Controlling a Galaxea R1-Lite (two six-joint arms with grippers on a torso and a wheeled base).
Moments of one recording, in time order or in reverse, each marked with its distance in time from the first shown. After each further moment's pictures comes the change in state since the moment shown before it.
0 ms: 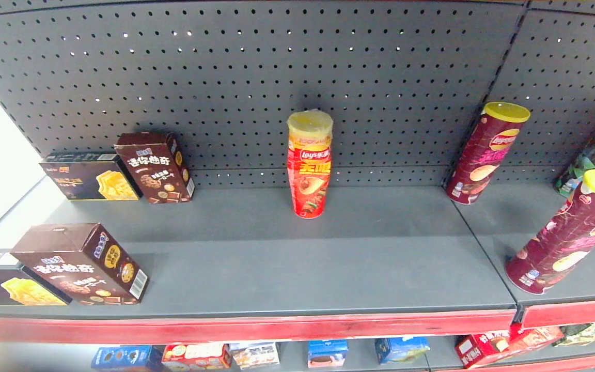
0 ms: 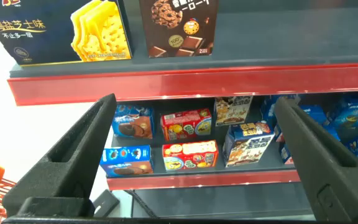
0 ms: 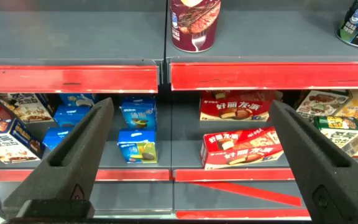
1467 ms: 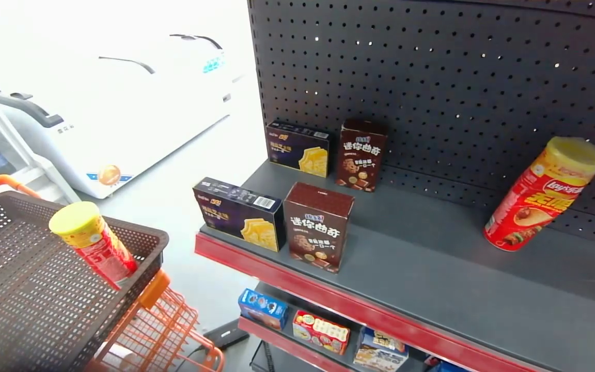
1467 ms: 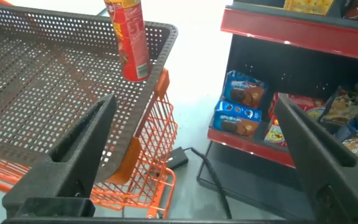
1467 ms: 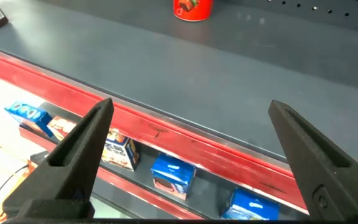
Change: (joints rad) left arm 0.000 0.000 0.000 0.000 -0.003 0.002; right arm 0.000 0.000 0.000 0.000 -0.002 0.001
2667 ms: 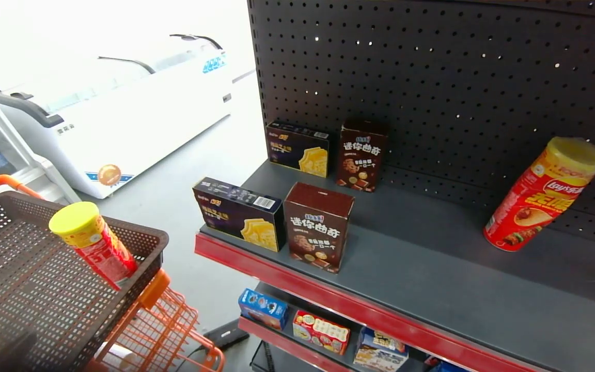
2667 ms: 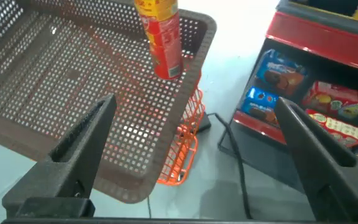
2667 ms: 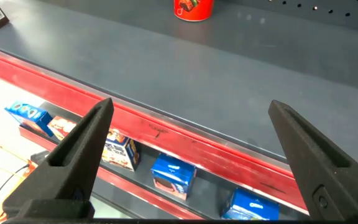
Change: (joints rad) left arm 0.103 0.655 -0.336 -0.061 0.044 0.029; right arm 0.000 0.000 0.000 0.000 0.000 0.000
